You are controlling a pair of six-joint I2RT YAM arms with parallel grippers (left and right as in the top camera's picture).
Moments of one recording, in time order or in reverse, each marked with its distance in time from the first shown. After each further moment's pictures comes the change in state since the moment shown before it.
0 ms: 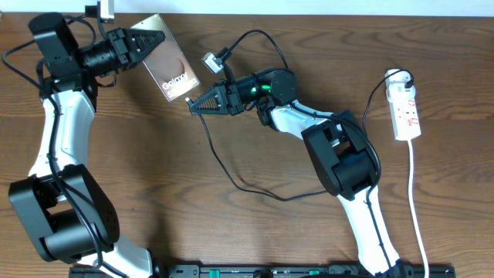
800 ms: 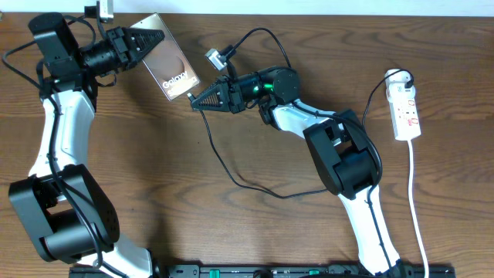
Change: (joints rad) left arm 0.000 0.000 0.000 0.000 -0.017 -0.029; right arm -0.014 0.000 0.001 0.002 0.029 -0.068
